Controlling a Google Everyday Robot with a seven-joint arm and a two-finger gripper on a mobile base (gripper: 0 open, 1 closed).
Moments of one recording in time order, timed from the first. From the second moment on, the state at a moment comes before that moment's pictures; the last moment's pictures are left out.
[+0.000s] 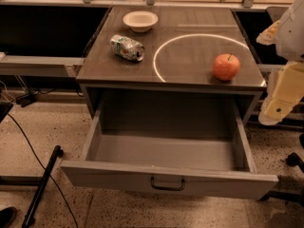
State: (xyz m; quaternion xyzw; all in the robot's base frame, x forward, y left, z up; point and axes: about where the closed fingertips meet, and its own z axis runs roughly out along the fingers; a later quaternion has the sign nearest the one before) arm 0.438 -0.217 0.976 -0.60 0.78 -0.03 0.16
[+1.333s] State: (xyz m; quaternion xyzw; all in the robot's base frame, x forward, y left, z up) arm 0.581 -0.256 0.967 -0.52 0.80 0.08 0.30
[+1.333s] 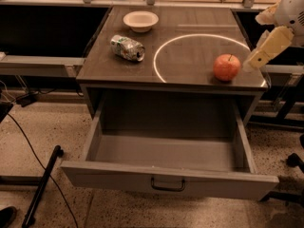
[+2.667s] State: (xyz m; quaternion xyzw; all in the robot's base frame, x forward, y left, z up) arm 0.659 -0.249 0.863 -0.44 0.84 0.17 0.28
